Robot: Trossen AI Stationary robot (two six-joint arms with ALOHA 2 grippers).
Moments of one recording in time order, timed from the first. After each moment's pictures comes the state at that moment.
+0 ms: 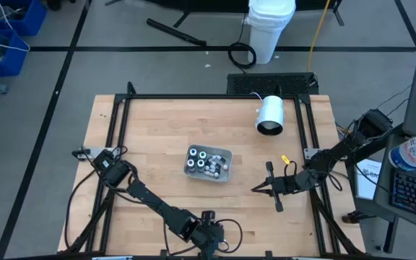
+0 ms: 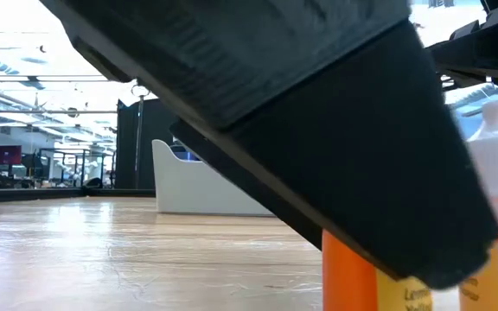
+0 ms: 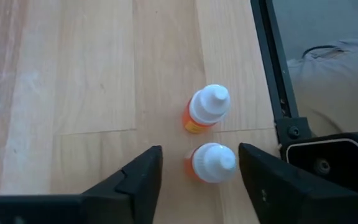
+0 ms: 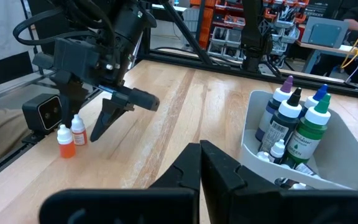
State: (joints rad) left arm -0.60 2.28 1.68 -0.32 -0.14 -0.50; right arm 0.64 1.18 0.19 0.81 0.47 -0.01
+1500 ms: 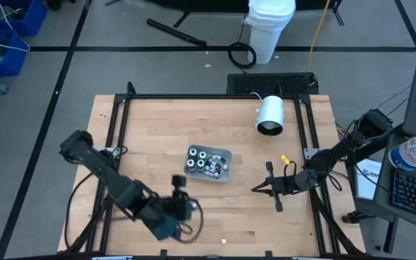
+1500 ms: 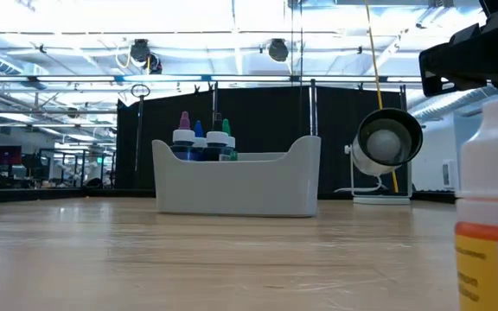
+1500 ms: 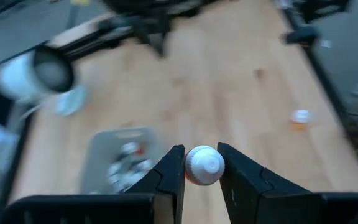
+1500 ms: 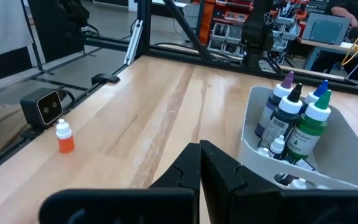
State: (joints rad) left arm -0.65 1.73 1.68 -0.82 -0.60 -0.18; right arm 0.64 1.18 0.20 0.79 0.47 -0.01
